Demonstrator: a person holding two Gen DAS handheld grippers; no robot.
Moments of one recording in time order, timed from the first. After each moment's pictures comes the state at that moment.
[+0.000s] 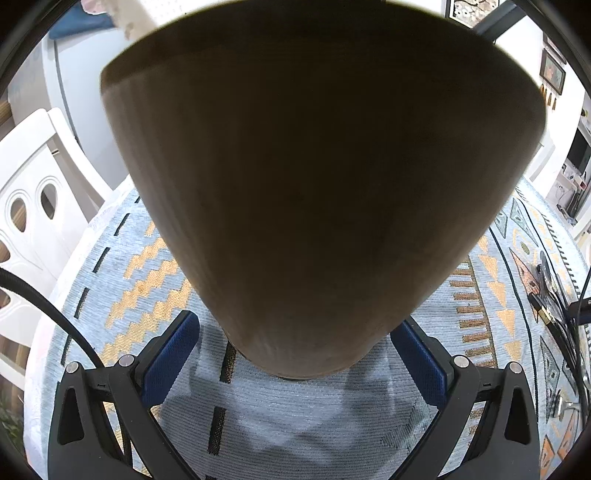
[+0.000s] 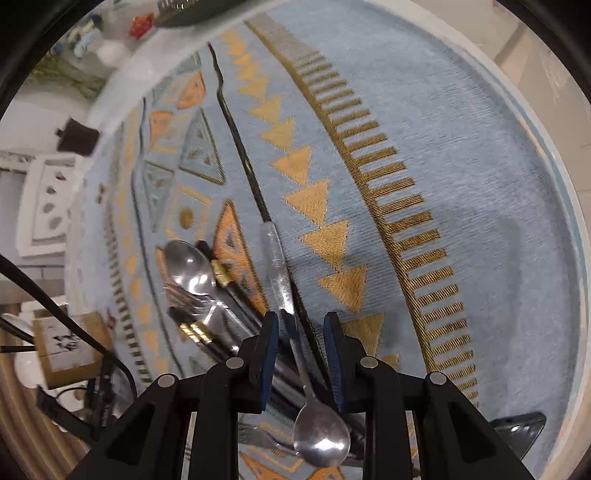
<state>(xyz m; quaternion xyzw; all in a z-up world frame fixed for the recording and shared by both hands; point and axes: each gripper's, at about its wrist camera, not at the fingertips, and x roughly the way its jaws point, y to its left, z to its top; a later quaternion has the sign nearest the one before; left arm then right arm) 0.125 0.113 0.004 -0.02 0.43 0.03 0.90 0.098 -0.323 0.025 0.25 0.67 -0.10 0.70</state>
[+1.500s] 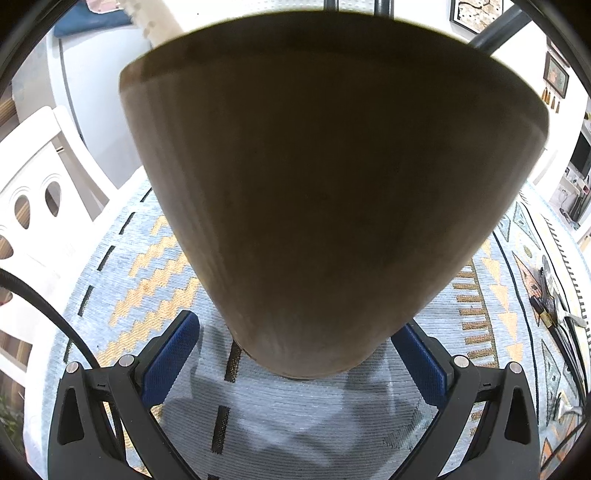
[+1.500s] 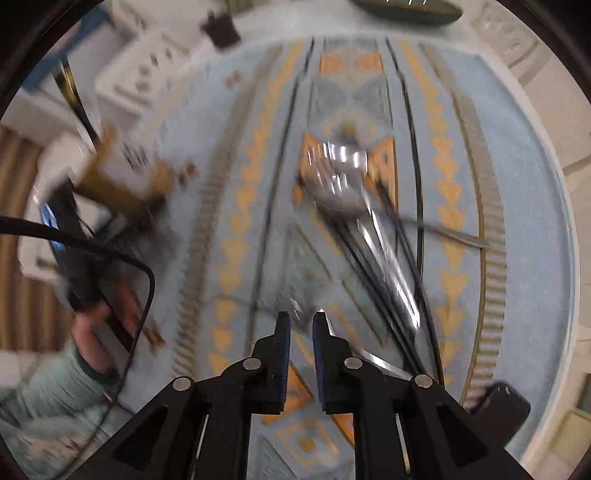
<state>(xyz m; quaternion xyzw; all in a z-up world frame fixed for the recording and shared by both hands) 0.123 0.111 0.006 -0.02 0.43 0.04 0.90 0.028 -0.215 0.071 0.09 0.68 0.07 0.72</state>
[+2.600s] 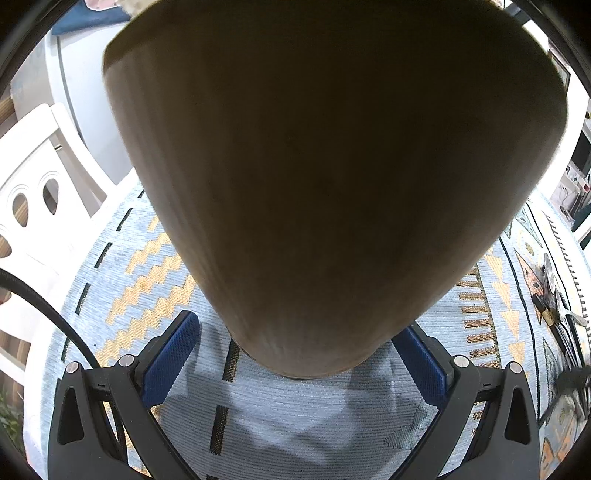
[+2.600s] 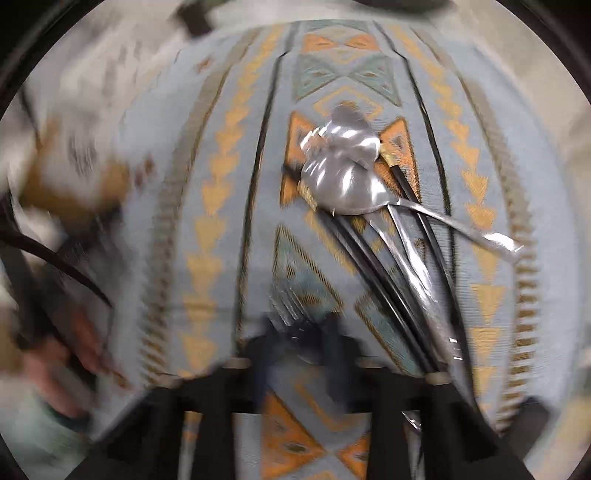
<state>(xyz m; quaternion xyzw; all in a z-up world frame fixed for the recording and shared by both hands) 0.128 0.112 0.000 -0.02 0.44 0.03 0.90 0.064 -0.242 0.031 0.20 0.65 0.02 0.73</state>
